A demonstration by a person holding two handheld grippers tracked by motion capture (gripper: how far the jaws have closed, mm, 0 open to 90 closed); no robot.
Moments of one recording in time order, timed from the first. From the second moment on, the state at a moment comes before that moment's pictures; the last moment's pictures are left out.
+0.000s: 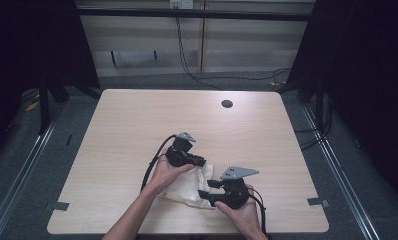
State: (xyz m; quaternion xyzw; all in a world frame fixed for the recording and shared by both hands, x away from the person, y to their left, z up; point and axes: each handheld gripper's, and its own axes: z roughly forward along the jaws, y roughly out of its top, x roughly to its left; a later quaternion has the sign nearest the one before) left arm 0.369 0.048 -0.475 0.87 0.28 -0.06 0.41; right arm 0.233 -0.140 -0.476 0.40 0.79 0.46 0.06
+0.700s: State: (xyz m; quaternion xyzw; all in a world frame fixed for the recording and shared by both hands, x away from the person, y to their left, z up) left arm 0.367 0.066 -0.467 0.85 0.29 -0.05 0.44; right arm 0.268 -0.149 -0.496 0.45 0.78 0.43 0.07
